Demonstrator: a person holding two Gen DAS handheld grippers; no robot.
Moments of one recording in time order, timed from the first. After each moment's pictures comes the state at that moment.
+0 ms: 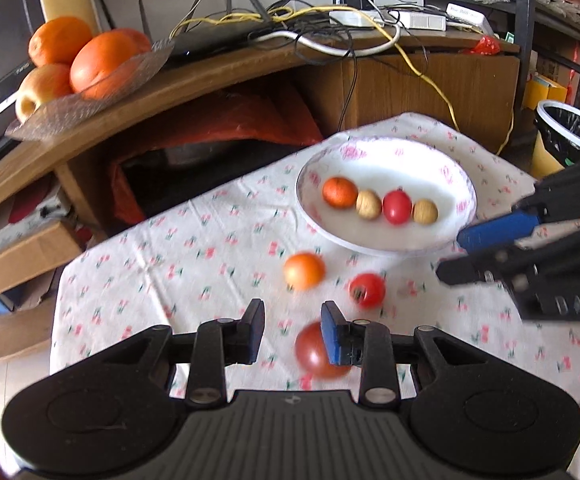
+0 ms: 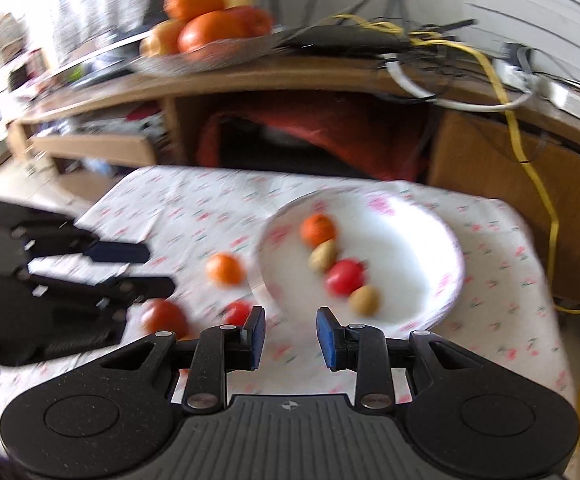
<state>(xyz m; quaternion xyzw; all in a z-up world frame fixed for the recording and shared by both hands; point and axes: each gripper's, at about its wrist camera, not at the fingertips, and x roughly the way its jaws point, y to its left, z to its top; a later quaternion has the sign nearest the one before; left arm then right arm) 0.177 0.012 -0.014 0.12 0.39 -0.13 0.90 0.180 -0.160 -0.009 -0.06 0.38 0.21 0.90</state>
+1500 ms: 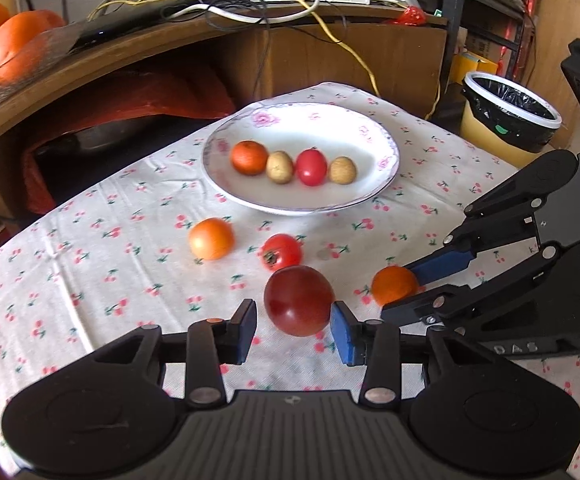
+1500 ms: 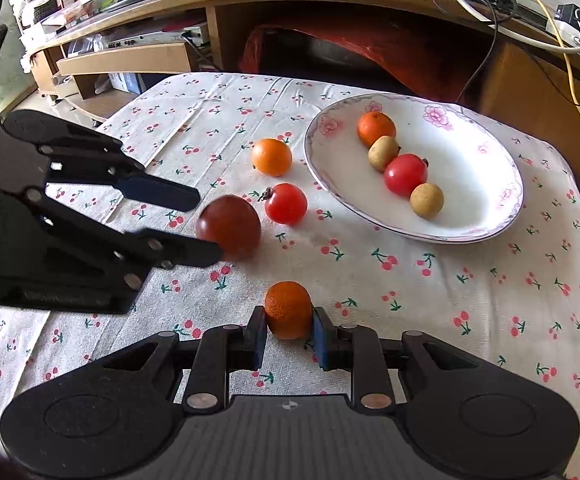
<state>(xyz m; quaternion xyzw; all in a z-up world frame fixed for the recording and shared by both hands) 0.175 -0.009 -0.043 0.11 0.41 -0.25 0.87 0.160 -0.156 -0.051 -0.10 0.45 0.24 0.85</state>
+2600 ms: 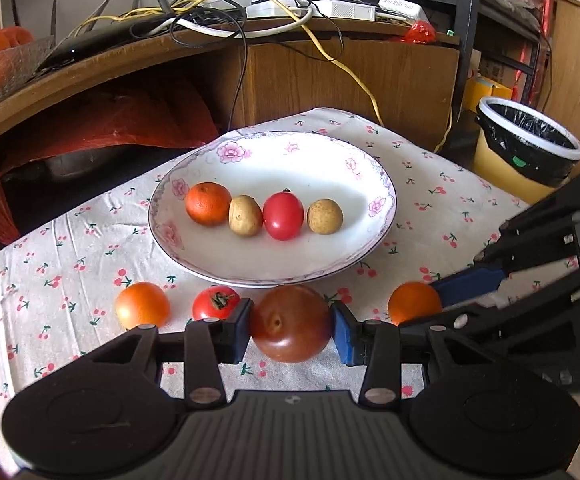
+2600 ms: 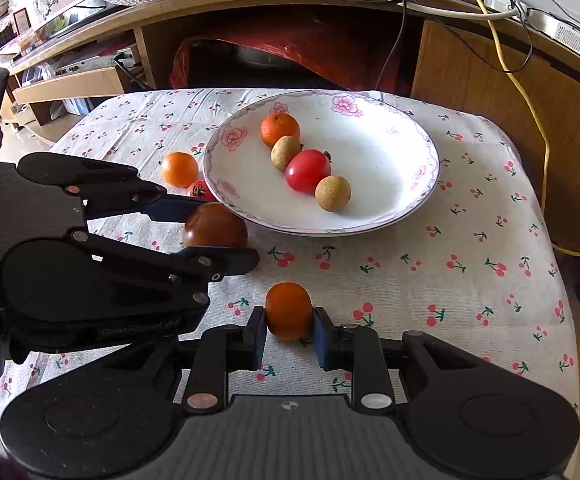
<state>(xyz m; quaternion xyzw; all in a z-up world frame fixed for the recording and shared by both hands) 0.203 -0.068 -0.063 0.09 0.37 -0.23 0.90 0.180 -0.205 -0.049 -0.08 0.45 0.19 0.87</state>
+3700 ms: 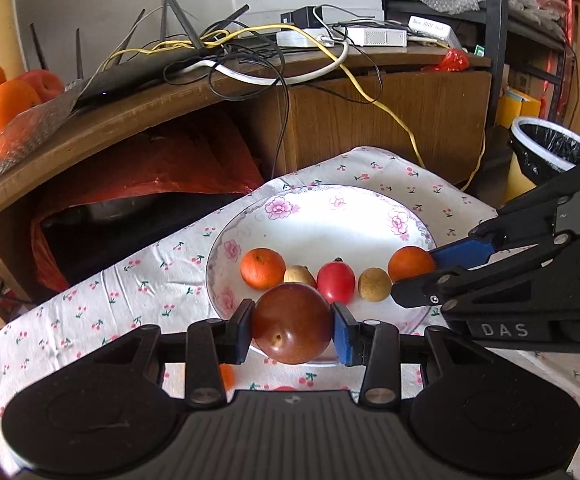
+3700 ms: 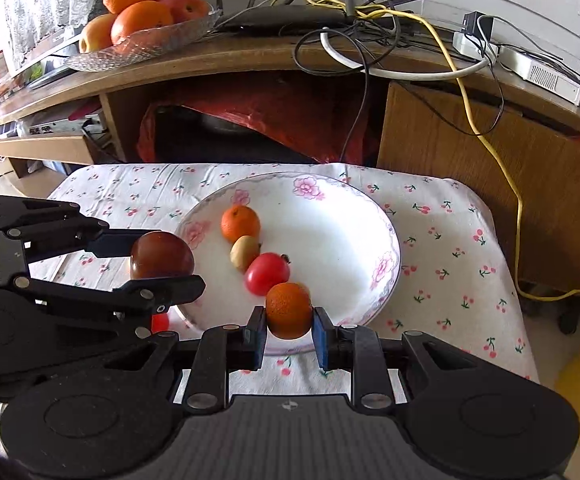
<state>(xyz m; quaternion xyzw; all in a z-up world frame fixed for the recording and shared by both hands) 0.233 -0.067 -0.026 0.12 0.35 -0.18 0.91 0.221 -0.206 -0.020 -0.06 0.40 0.15 0.90</state>
